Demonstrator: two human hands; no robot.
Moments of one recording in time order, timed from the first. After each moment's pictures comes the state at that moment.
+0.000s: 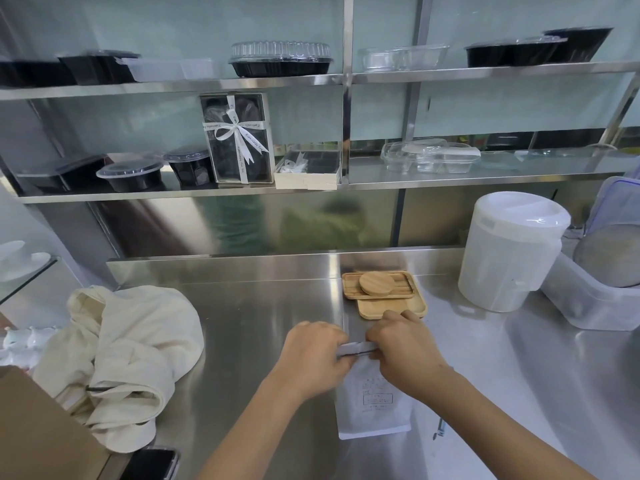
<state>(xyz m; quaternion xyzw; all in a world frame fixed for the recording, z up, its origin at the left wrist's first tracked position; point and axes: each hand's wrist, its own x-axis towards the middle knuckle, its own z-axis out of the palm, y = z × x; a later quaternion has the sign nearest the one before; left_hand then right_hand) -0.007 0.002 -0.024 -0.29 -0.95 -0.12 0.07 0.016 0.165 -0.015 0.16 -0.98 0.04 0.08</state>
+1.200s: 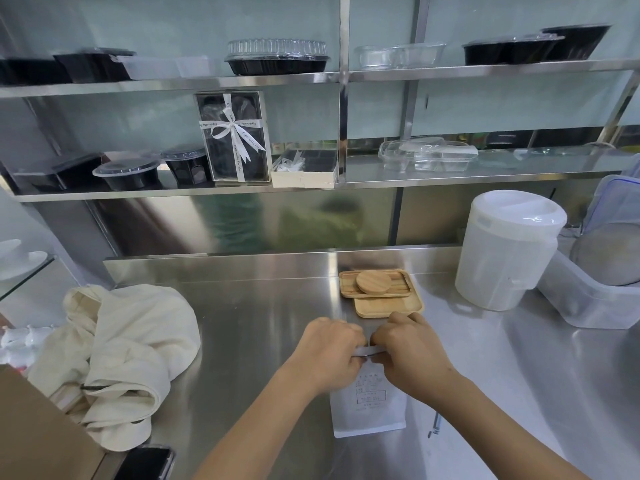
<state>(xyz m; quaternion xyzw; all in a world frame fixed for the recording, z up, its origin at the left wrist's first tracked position) -0.006 0.027 -0.015 -0.37 -0.92 -0.09 0.04 0.022 0.182 -0.022 0.16 -0.98 0.06 0.10</state>
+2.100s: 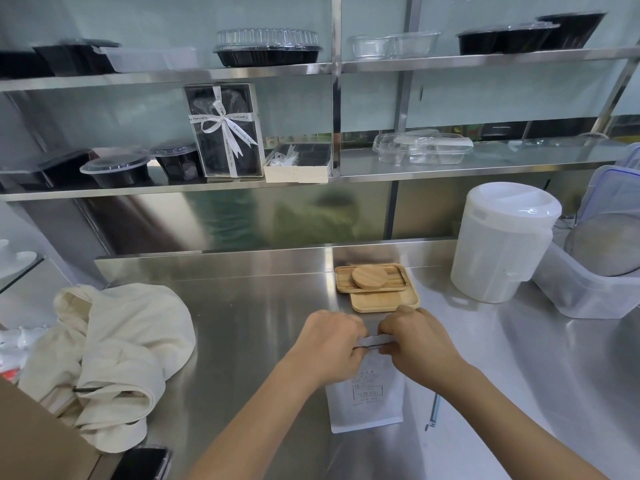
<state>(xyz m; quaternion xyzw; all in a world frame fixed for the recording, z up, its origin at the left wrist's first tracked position) -0.012 0.033 -0.016 -0.37 -0.92 -0.08 0.05 0.018 0.195 -0.017 0.11 -0.99 0.11 0.07</state>
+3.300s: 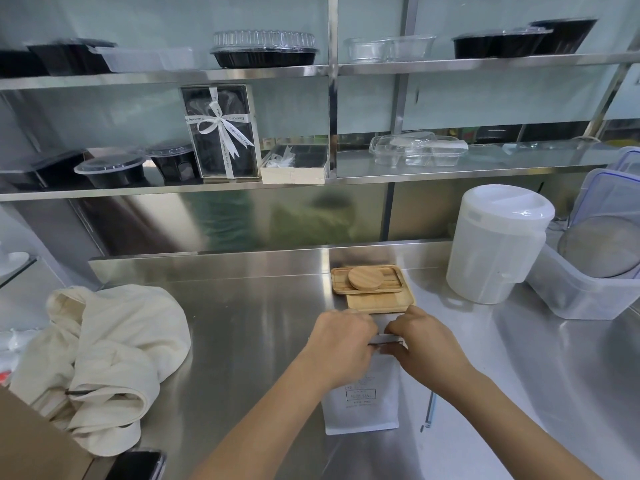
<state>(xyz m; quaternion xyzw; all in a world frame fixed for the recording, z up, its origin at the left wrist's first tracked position) -0.006 0.054 -0.009 -0.38 -0.92 -0.05 0.08 0.022 0.211 -0.026 0.10 -0.98 0.16 0.10</state>
